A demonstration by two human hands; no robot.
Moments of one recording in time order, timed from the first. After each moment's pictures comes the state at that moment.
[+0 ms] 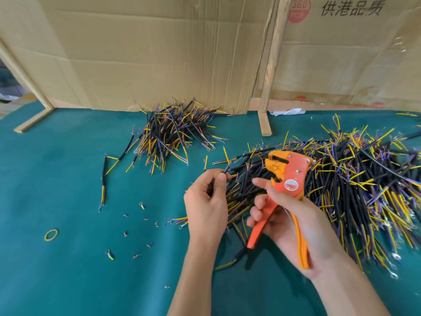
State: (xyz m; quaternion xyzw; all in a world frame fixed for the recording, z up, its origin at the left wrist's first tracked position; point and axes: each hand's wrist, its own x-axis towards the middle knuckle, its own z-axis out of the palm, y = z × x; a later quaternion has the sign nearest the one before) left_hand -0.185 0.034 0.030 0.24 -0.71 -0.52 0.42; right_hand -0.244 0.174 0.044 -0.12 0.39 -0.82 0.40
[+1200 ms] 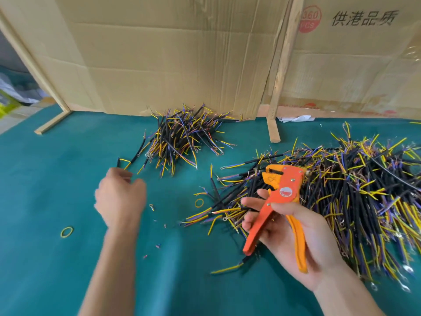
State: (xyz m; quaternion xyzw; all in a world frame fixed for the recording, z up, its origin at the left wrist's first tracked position) left_hand -0.111 -0.104 0.051 0.60 -0.68 -0.24 0.34; right_hand -0.237 0.170 0.048 -0.08 0.31 -0.83 0.46
